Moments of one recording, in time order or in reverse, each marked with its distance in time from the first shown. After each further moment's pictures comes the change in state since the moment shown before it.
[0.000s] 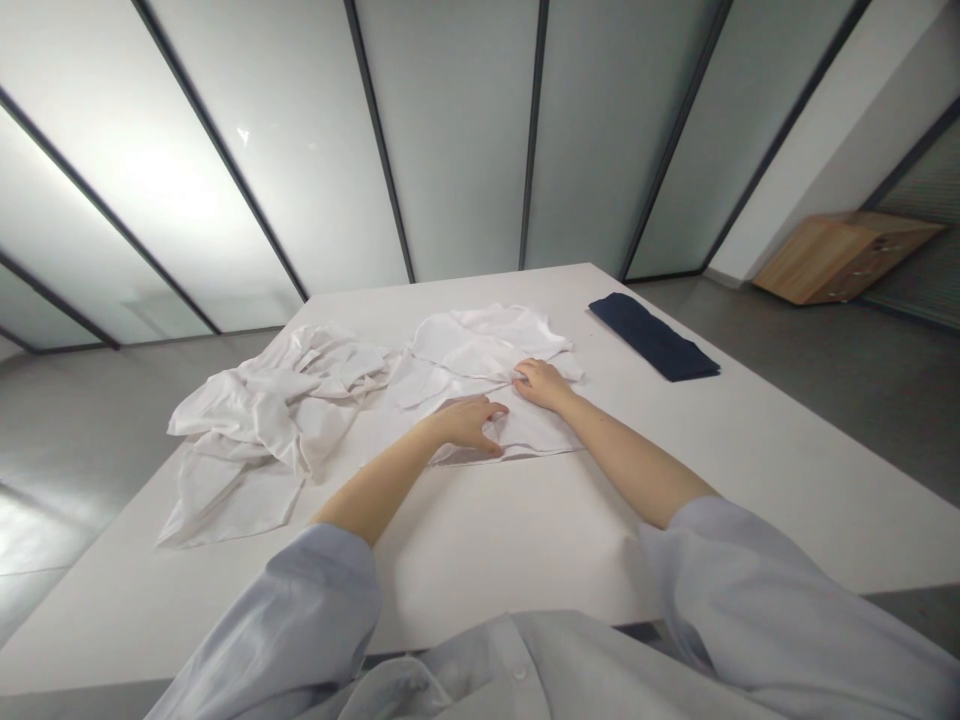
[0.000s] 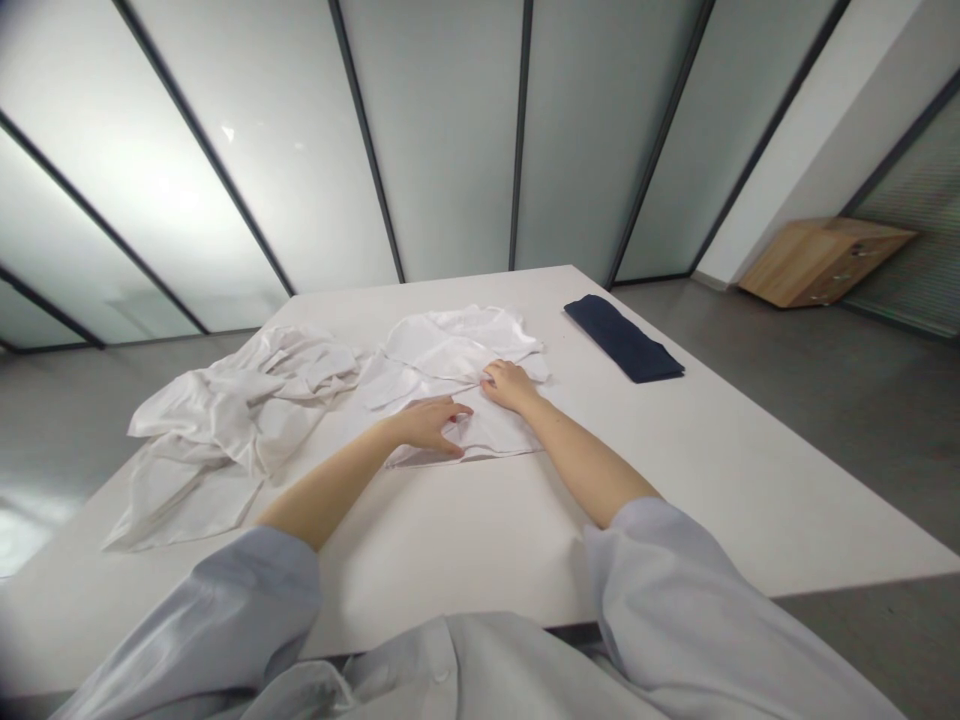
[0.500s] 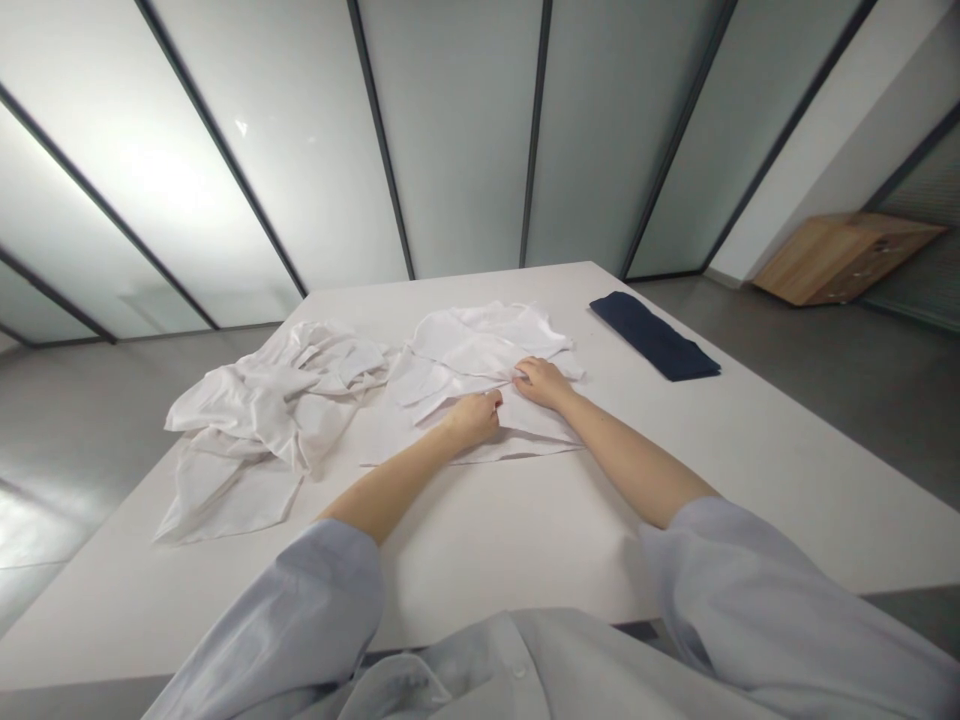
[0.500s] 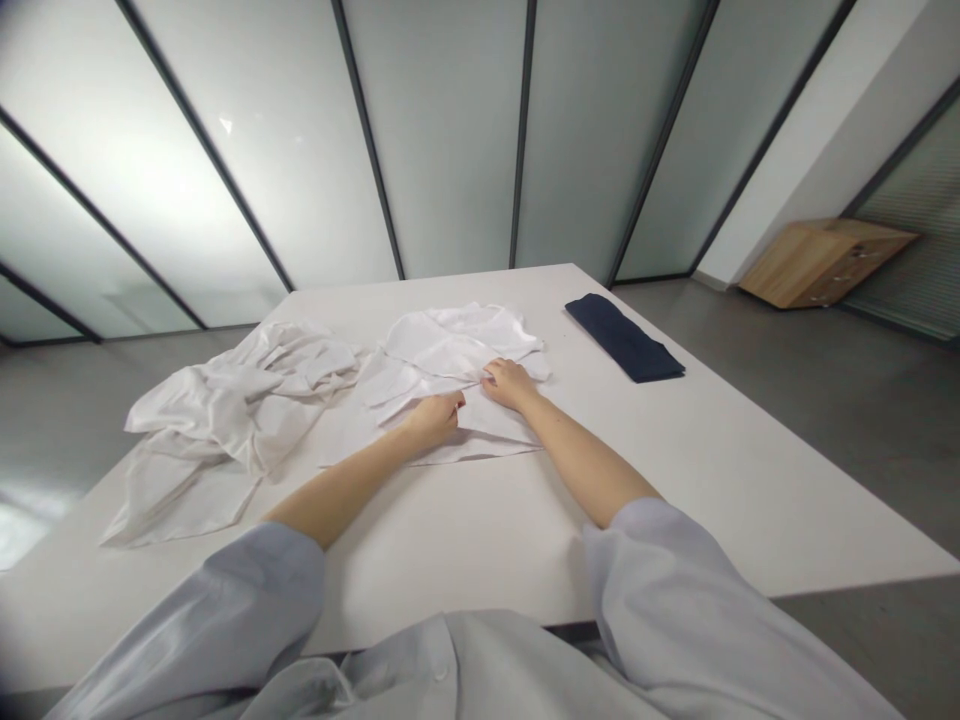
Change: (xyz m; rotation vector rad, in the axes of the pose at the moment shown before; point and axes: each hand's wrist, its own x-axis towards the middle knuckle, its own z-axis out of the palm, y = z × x) left_hand 0.017 0.011 0.023 -0.068 0.249 -0.236; right_hand 0.000 0.004 0.002 -0.010 0.006 -0.021
